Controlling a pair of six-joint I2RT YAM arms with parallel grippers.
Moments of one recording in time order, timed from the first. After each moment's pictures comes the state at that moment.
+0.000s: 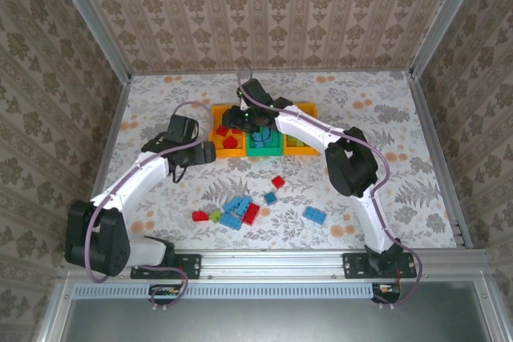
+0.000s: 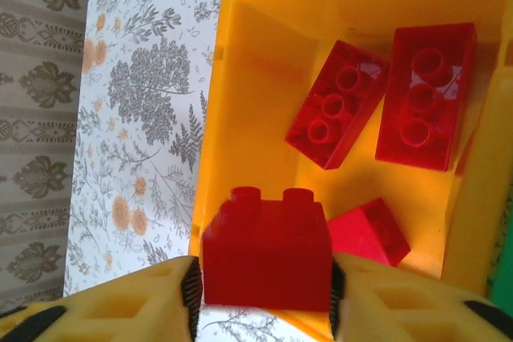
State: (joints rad) left arm -0.35 1.31 0.88 -0.60 -0.09 -0.38; right arm 0.65 2.24 1.93 -0.47 -0.27 0.76
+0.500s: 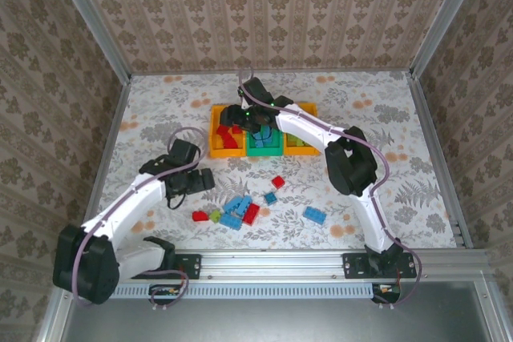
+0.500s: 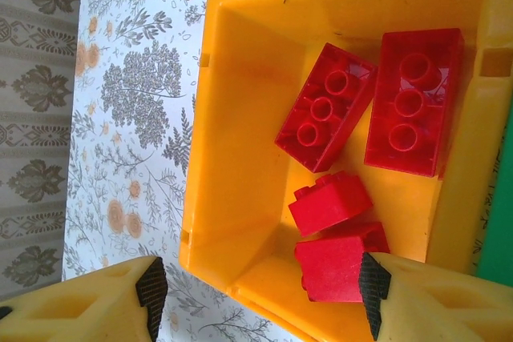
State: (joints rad) left arm -0.43 1.11 0.69 -0.80 -0.06 -0.60; right arm 0.64 2.24 1.92 -0.48 -0.27 0.75
